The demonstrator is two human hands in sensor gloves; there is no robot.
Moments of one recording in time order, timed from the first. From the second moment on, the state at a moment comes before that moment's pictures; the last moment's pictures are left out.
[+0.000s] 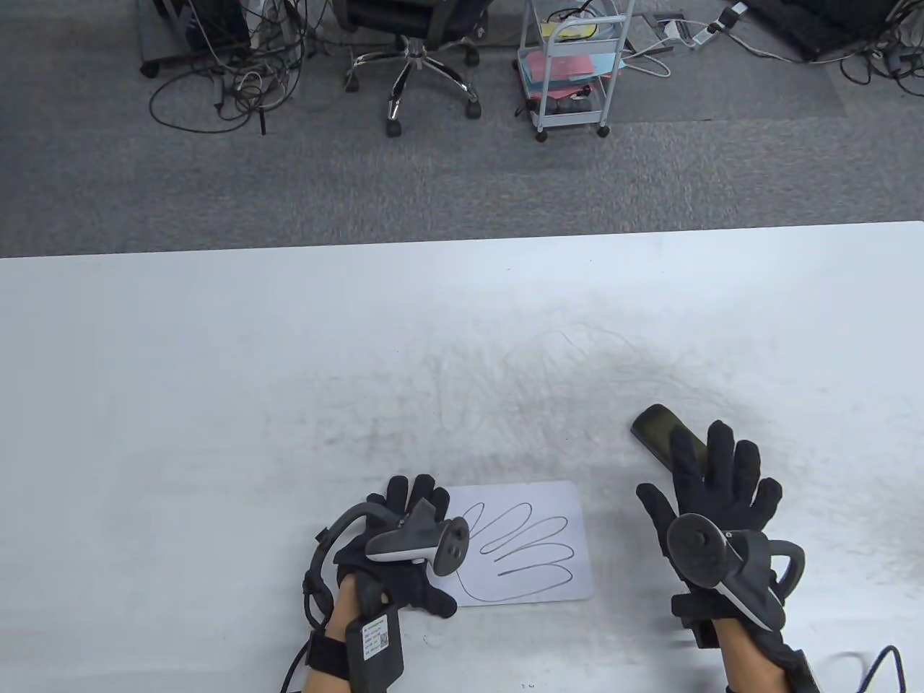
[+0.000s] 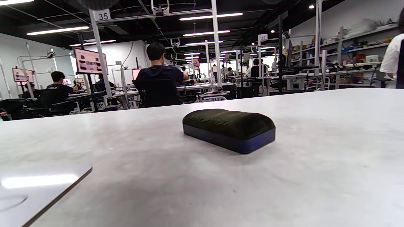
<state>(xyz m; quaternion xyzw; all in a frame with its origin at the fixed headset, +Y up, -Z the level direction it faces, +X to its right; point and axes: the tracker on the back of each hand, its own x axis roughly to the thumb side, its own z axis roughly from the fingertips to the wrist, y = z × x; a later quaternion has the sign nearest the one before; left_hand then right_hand) -0.091 -0.791 -0.181 -0.32 -0.28 -0.16 0.89 0.248 -0.715 -0.155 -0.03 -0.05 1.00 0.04</state>
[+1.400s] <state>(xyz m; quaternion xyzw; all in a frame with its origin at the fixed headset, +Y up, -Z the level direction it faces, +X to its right) -0.091 -0.793 -0.178 -0.32 -0.29 -0.14 0.89 0.293 -0.743 -0.201 -0.06 0.00 1.00 0.03</state>
